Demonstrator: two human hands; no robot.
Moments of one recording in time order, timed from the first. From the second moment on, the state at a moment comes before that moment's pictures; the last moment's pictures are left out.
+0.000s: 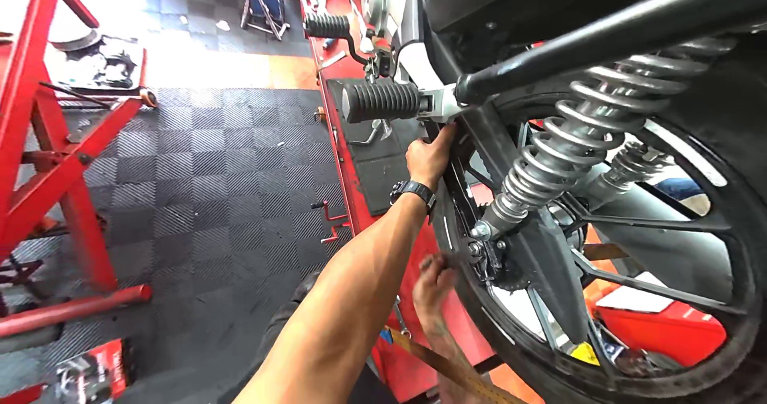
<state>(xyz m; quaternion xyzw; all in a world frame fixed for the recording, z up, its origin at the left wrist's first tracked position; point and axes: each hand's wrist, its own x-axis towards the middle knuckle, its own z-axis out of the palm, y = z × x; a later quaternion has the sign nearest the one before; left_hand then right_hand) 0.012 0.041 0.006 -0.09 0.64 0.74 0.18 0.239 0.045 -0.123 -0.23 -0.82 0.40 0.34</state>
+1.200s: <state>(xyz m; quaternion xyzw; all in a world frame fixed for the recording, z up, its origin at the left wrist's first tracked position) 0.014 0.047 -0.002 -0.08 0.64 0.75 0.16 0.205 0.050 -0.128 -0.24 -0.80 0.43 0.35</state>
